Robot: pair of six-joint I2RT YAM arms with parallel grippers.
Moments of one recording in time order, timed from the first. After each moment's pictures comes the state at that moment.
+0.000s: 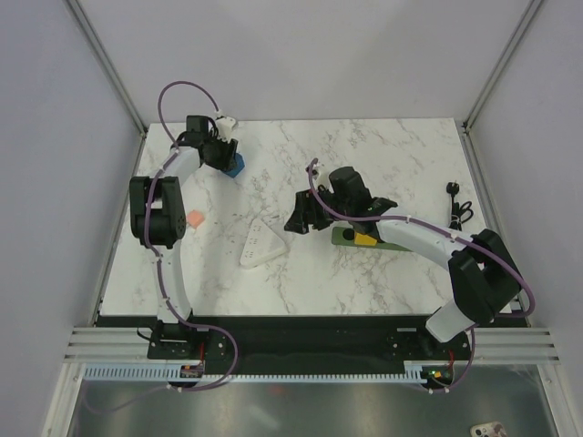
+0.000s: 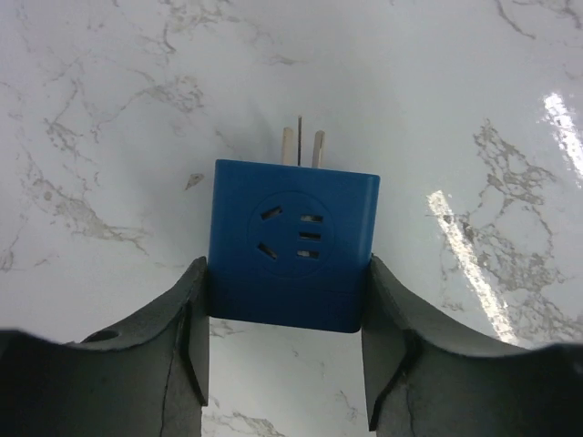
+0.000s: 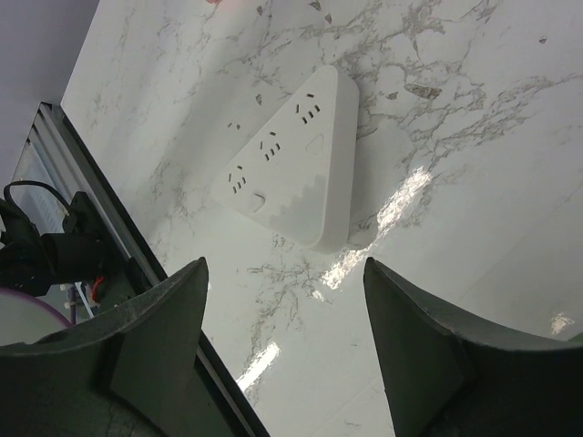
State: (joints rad) left arm -0.04 2.21 1.73 -0.34 0.29 0.36; right arm 0.65 1.57 1.04 -0.05 -0.43 0.42
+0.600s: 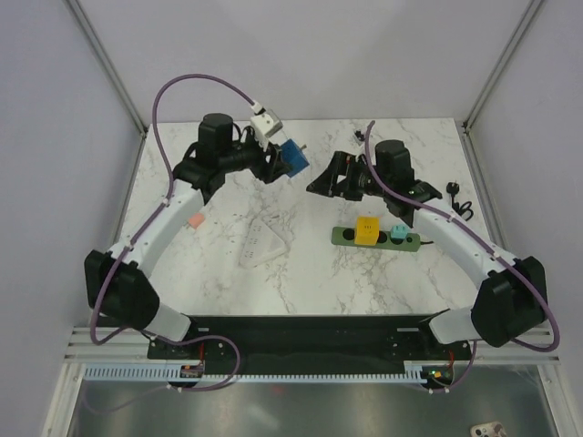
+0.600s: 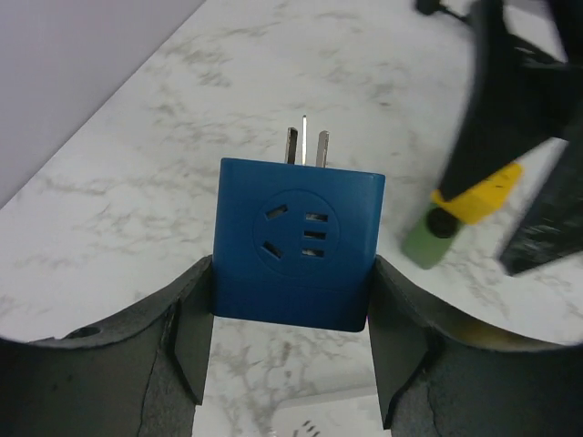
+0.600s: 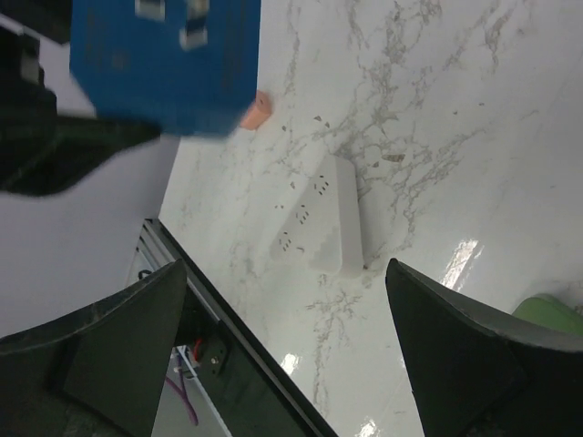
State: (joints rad) left arm -0.34 1.55 1.41 -0.25 0.56 0.26; right arm 0.44 1.42 1.10 -0.15 -0.48 0.63
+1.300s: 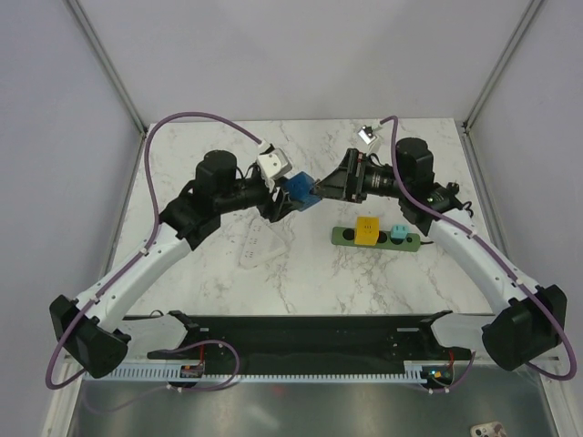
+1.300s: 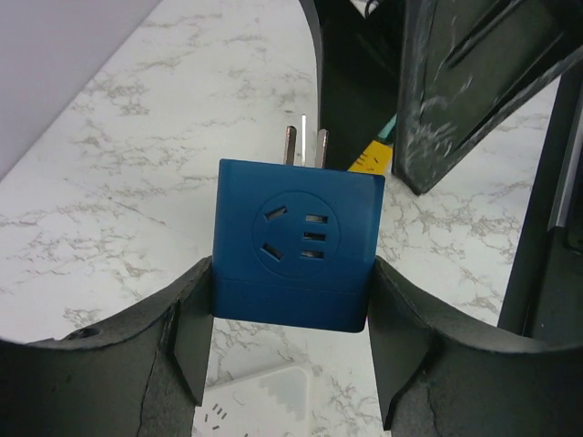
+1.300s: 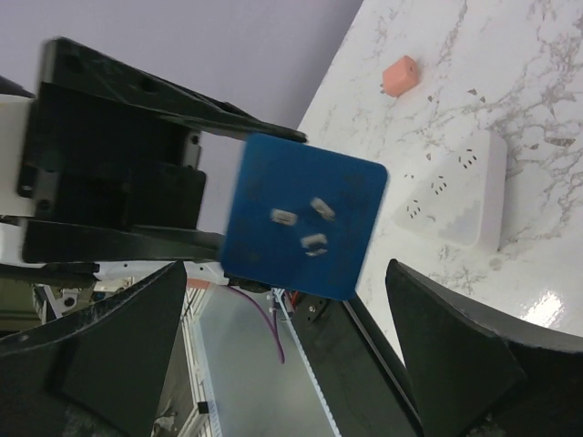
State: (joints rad) left arm -0.62 1.18 1.18 -0.27 0.45 0.23; right arm 0.41 1.27 1.12 -0.12 -0.79 0.79
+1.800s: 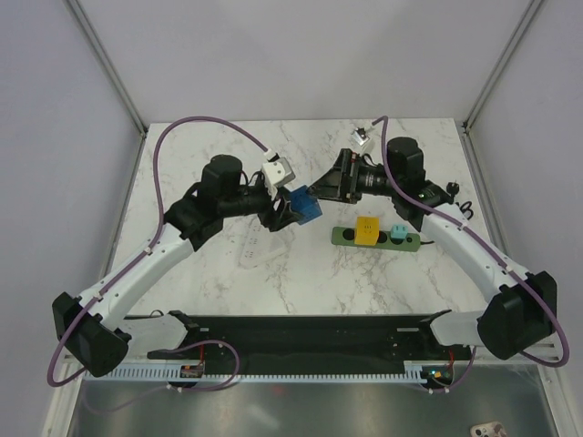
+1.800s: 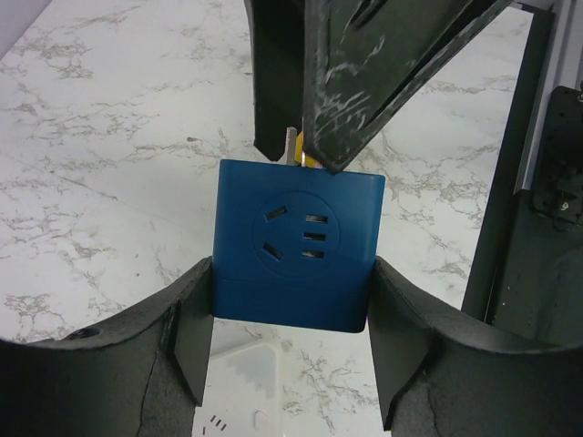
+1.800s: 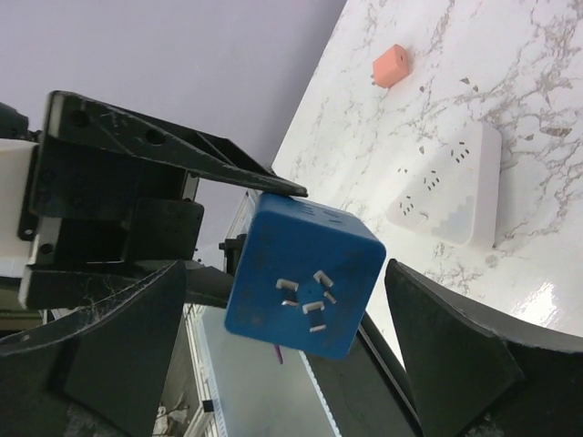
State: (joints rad) left arm -0.63 1.19 1.14 -0.33 0.50 0.22; right arm 0.41 1.31 1.12 -0.08 -0.79 0.80
